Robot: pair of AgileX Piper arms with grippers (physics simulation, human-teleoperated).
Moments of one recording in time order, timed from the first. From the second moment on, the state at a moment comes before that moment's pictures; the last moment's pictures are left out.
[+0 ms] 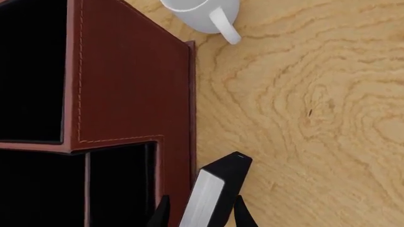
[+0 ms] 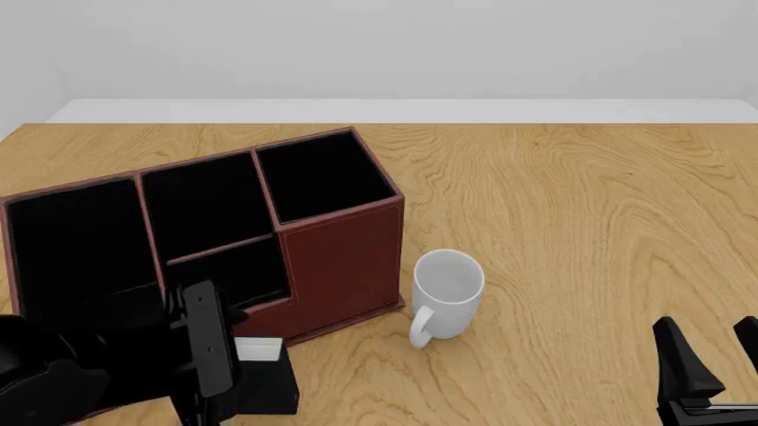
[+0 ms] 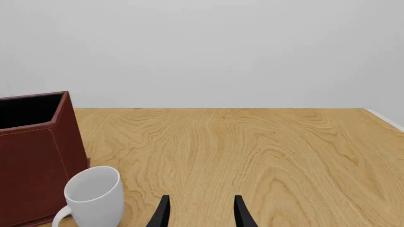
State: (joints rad) left arm -0.63 1.00 -0.53 0.50 0.69; right arm 0.00 0.01 -0.01 -0.01 0.00
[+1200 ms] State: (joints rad) left arm -0.69 0.70 -0.77 0.82 0.82; right arm 0.00 0.01 -0.01 -0.01 0.00
